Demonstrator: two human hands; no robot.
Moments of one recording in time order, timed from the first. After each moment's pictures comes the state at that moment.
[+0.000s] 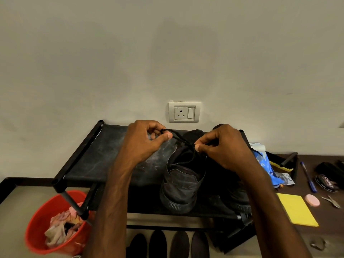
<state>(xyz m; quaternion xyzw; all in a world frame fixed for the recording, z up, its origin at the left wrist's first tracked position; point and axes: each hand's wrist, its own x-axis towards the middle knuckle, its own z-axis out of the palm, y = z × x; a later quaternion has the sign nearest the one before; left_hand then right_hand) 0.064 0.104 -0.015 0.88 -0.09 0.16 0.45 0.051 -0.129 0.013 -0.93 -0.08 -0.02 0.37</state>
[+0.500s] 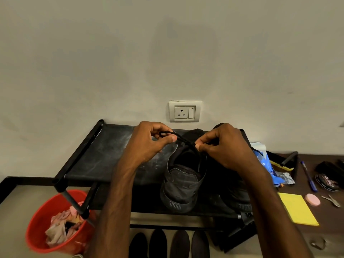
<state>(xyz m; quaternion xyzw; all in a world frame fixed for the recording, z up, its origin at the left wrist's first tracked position) 0.068 0.099 -0.021 0.84 -0.10 0.09 0.52 0.053 -0.130 0.011 -0.93 -0.09 -0.03 0.36</state>
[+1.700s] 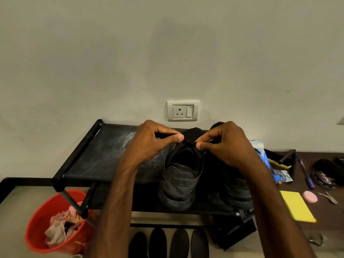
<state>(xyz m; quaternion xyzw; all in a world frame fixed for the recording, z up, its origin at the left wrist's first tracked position) 0.068 0.092 -0.017 0.82 -0.18 0.05 0.53 0.049 -0.137 0.014 -0.91 -0.07 -0.03 0.40</state>
